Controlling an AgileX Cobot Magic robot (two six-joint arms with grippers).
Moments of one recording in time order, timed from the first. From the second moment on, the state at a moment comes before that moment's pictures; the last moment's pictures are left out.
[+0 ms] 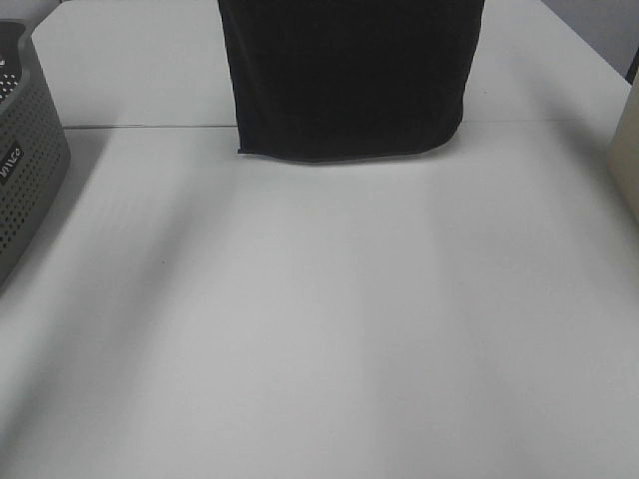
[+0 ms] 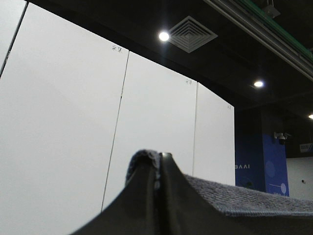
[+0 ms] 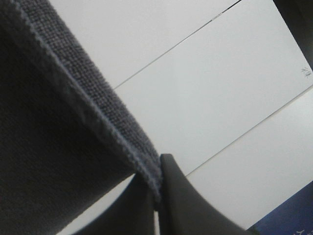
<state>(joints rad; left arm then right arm) -0.25 2.26 -2.34 0.28 -0.63 -0.55 0.15 2.07 -2.42 -0.14 0.14 -0.87</state>
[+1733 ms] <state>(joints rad) -0.13 2.02 -2.25 1.75 -1.22 -2.24 0.13 1.67 -2.18 0.11 1.22 -0.76</state>
